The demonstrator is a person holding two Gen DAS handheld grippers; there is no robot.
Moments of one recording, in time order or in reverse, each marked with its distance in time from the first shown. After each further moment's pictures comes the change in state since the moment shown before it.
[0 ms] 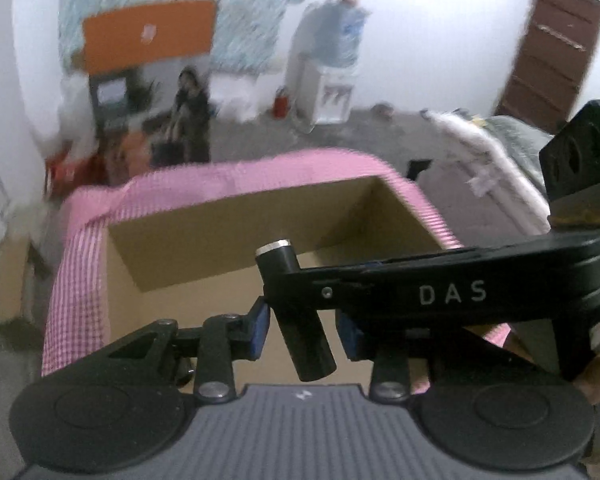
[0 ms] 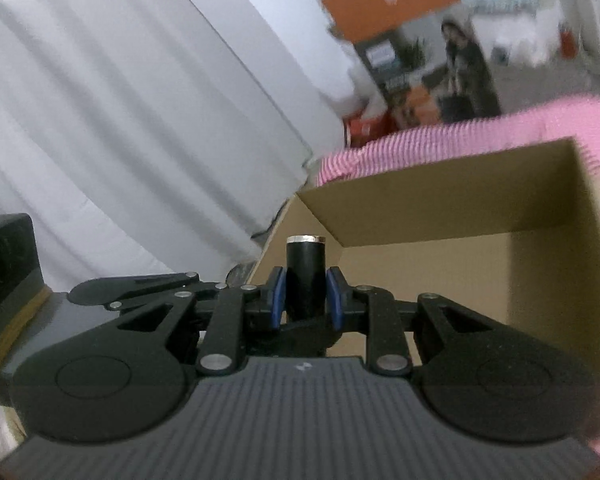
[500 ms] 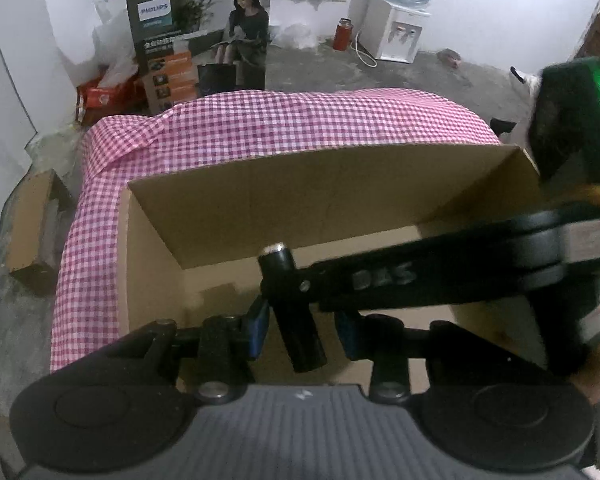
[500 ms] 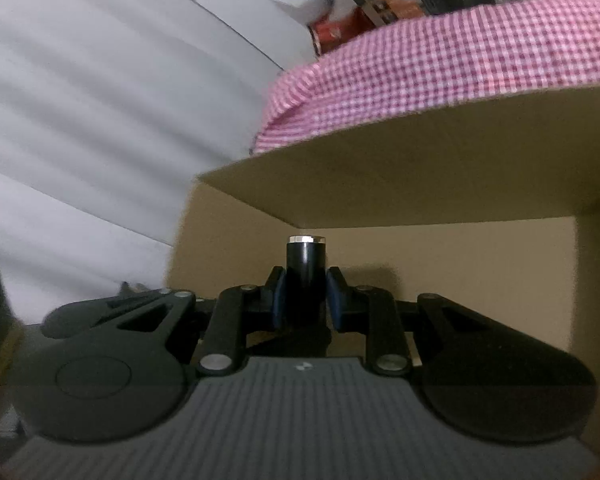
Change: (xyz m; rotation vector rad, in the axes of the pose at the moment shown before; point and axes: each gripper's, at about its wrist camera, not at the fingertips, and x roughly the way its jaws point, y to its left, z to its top) left arm 0.079 0.060 0.017 -0.101 0.194 0.112; right arm 0.149 -0.049 0.040 0.169 0.282 -0.024
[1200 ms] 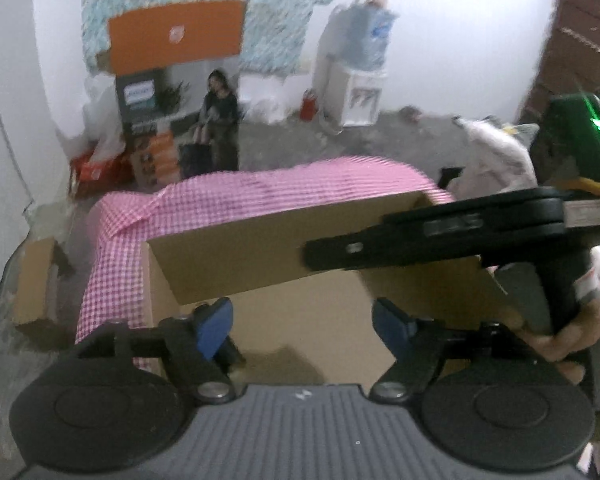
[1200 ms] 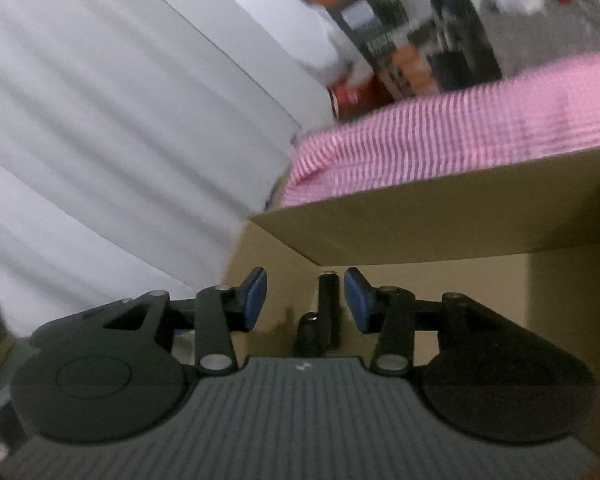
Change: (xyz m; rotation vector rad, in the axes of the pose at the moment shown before) left arm -0.104 -0.029 -0.040 0.098 -0.242 -0.060; right arm -0.095 0.032 -0.039 -0.088 -0.226 0.038
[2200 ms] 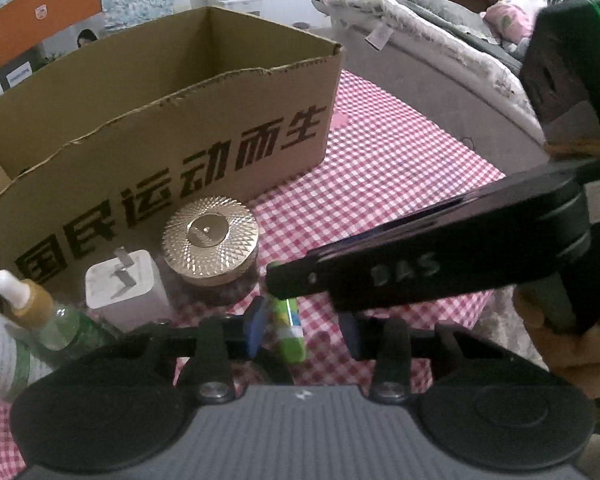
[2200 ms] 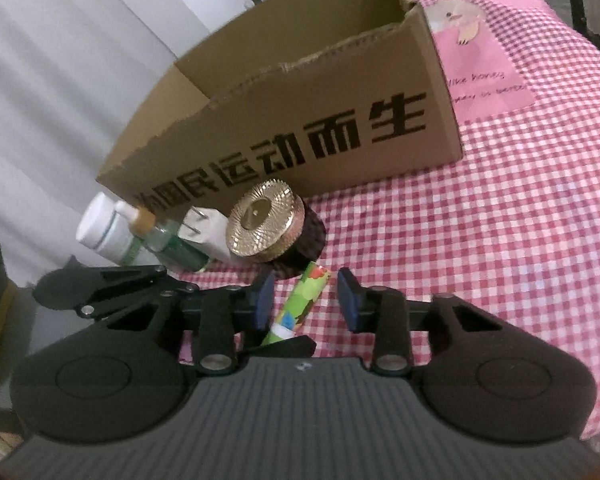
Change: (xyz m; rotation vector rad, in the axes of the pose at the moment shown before) left arm 0.045 -0.133 -0.171 0.269 0.185 -0.156; right arm -0.099 -0.062 -0.235 0.052 -0.001 -0.244
